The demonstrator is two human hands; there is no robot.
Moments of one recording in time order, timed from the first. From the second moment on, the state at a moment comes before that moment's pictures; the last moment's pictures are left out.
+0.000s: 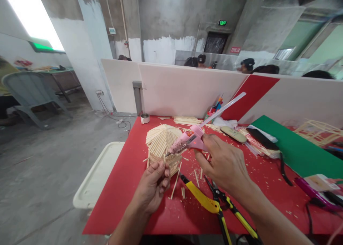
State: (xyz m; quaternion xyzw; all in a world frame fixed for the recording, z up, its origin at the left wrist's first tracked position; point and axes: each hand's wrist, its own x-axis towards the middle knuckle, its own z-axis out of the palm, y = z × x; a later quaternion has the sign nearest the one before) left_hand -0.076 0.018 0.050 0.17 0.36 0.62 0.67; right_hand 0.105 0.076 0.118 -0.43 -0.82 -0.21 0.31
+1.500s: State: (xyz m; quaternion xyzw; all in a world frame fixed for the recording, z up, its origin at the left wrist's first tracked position) left_hand -0.076 0.027 0.052 0.19 0.43 0.68 0.55; right_hand 0.107 0.078 0.110 -0.44 -0.81 -0.23 0.33
